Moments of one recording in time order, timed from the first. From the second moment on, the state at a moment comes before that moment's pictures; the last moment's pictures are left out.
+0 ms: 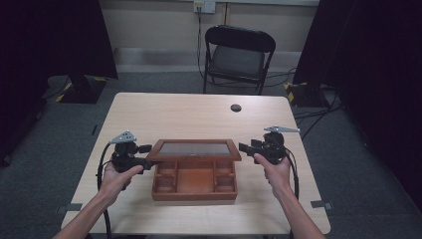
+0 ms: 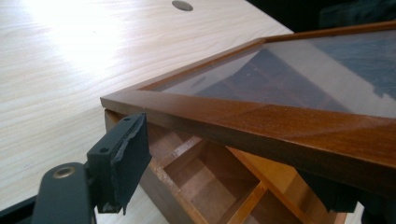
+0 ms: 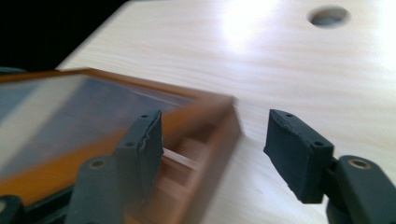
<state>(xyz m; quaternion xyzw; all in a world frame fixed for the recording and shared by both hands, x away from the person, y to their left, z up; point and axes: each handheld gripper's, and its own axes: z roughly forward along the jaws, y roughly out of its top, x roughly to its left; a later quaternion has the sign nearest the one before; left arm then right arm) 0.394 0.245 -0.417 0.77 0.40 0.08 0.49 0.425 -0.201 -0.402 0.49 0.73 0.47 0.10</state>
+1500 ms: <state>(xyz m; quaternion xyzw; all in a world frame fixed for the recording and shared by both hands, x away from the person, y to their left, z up) 0.384 0.244 -0.430 0.79 0.39 0.08 0.47 0.398 -0.080 -0.362 0.27 0.83 0.48 -0.07</state>
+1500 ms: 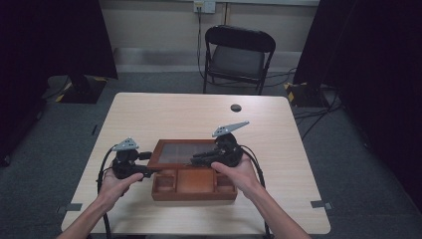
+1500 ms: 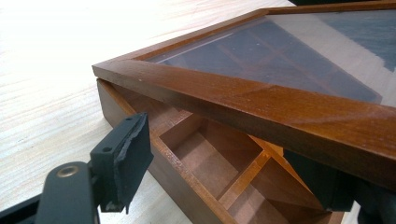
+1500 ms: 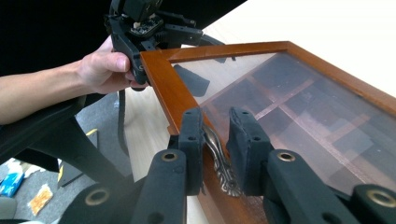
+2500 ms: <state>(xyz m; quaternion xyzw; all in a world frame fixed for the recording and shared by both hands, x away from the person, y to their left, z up) 0.400 0.273 -0.437 0.78 0.43 0.10 0.45 0.398 -0.075 -0.369 0.27 0.84 0.47 -0.06</state>
